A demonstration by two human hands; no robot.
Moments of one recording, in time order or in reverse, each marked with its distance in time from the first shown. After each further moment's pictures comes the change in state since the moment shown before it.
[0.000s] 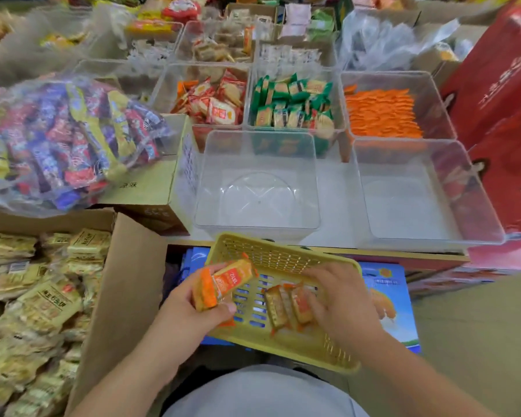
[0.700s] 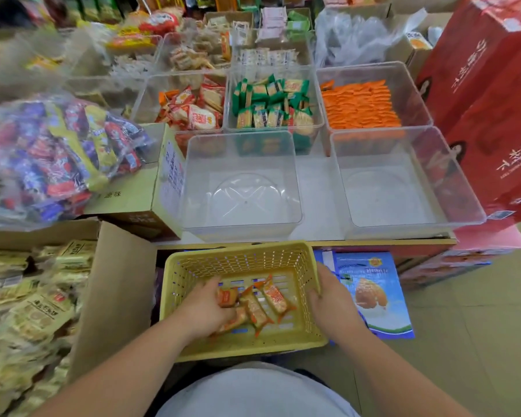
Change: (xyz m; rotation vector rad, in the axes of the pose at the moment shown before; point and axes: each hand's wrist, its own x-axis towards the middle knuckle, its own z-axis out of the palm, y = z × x) left_hand 0.072 -0.050 0.024 0.967 -0.103 -0.191; right_hand -0.014 0.018 0.013 0.438 -0.198 0.482
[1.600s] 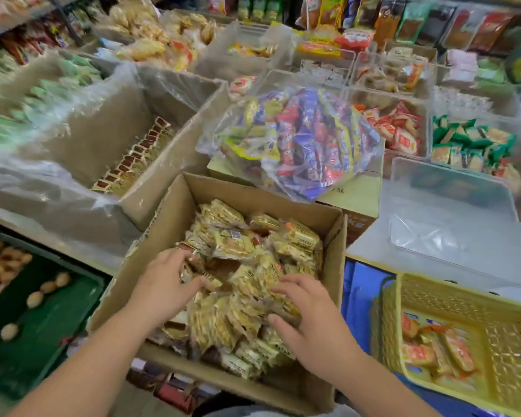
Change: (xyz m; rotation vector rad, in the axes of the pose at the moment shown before) left_hand -0.110 -0.402 -0.205 -0.088 0.526 -0.108; right_hand -0.105 -0.281 0.302 -0.318 -0.300 -0.753
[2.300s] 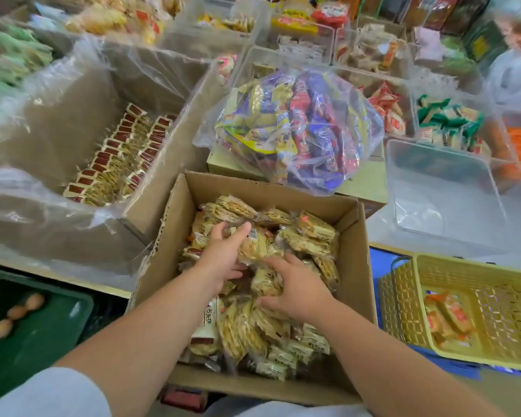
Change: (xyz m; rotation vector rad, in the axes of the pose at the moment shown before) left_hand 0.090 0.037 0.029 -1.002 -0.361 -0.339; right_hand 0.099 -0.008 0.067 -0.161 -0.259 0.420
